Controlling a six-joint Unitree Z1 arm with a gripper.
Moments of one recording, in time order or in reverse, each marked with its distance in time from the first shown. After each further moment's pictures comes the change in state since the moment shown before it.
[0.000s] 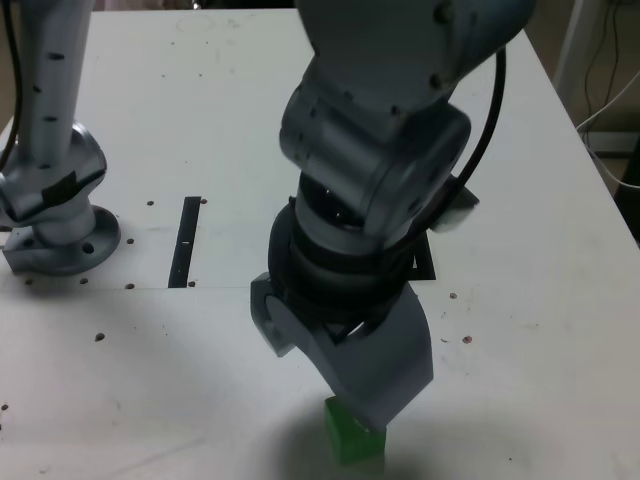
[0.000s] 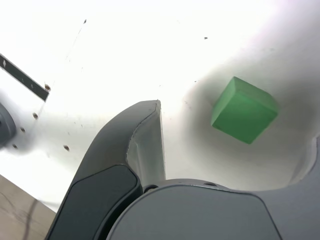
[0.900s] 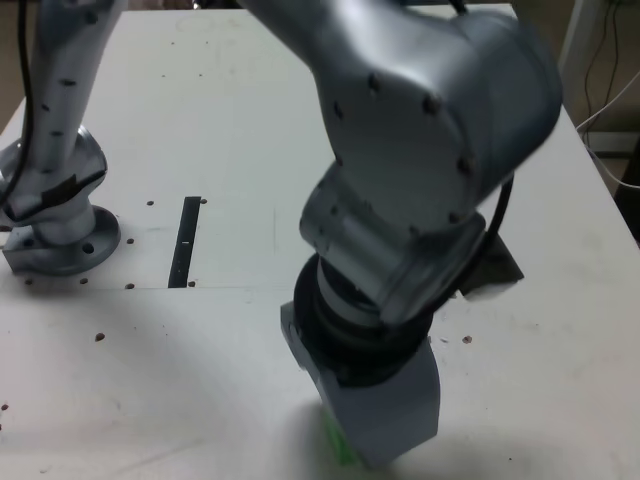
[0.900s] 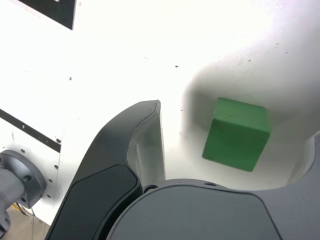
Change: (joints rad) arm -0.027 0.099 -0.014 -0.044 0.092 0.213
